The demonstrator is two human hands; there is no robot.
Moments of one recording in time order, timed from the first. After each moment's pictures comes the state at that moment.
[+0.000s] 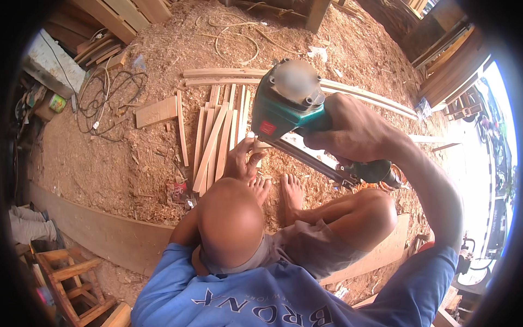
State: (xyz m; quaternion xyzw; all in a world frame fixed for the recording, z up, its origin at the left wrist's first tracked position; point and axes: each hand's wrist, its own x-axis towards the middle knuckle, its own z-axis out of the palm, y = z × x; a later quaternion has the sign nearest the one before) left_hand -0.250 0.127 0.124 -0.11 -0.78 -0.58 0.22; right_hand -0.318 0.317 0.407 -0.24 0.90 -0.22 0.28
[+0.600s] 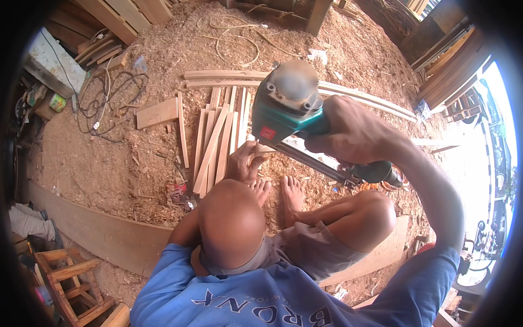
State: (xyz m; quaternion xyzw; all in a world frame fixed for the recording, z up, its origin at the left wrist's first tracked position) left_hand -0.250 0.123 0.118 -0.15 -0.79 -0.56 0.22; right_hand -0.310 0.304 0.422 -0.21 0.93 -0.15 0.27
